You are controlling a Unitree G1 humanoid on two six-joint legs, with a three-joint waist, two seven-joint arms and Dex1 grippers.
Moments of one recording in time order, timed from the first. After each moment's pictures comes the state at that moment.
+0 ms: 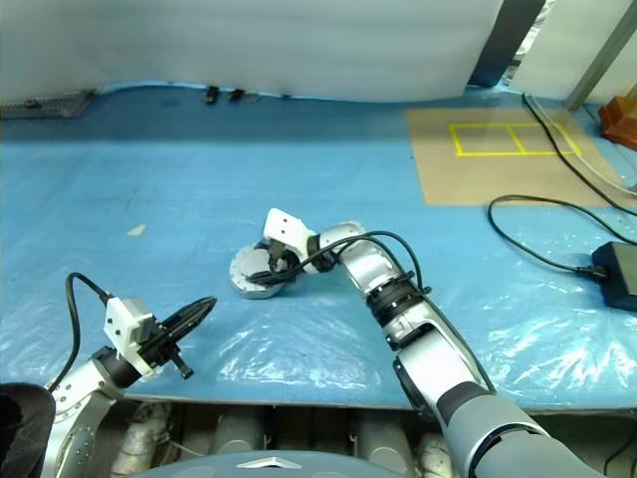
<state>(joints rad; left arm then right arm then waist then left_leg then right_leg) 0.35 0.43 0.18 -0.30 -0.42 -0.01 -0.80 -0.81 -0.09 0.42 0.55 -0.02 0.20 1.05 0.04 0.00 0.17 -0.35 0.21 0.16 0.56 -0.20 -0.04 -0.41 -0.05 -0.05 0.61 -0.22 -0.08</state>
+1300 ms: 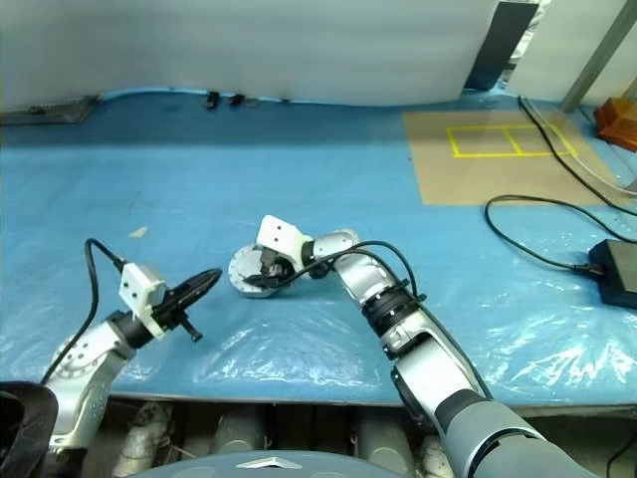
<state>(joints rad) 0.07 0.47 0.12 -0.17 -0.34 0.07 -0.75 -0.76 -0.09 0.45 0.51 -0.06 0.20 0.96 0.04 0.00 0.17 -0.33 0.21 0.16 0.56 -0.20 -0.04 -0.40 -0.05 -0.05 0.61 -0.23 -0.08</state>
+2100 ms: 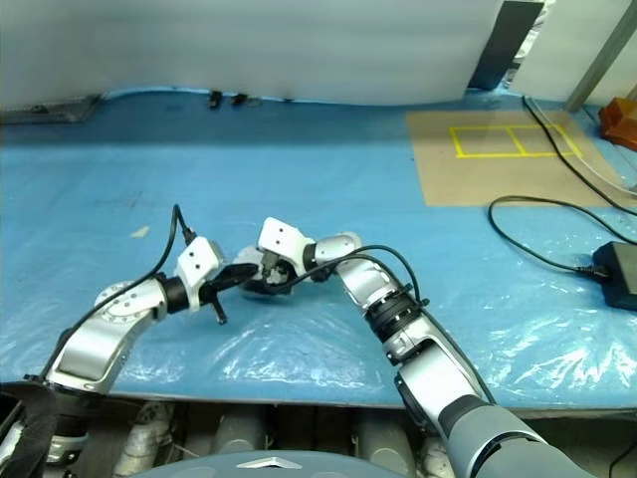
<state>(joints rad) -0.14 0.56 -0.10 -0.19 -0.20 0.31 -0.77 -0.73 -0.10 0.44 0.44 -0.06 0.25 0.94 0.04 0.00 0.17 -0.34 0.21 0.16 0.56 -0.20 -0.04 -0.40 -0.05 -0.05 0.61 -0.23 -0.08</state>
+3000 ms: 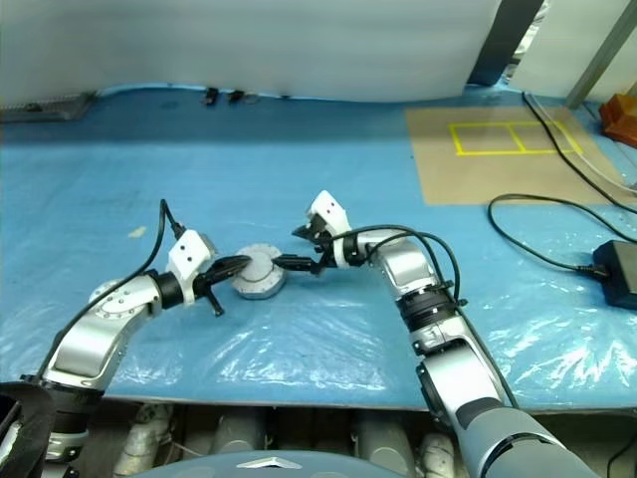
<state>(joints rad) -0.13 0.57 -0.03 -0.17 -0.20 0.31 -0.74 -0.71 -0.18 0.20 0.32 0.23 0.69 1.01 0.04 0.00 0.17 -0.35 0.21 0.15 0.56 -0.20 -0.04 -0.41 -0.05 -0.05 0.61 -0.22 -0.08</state>
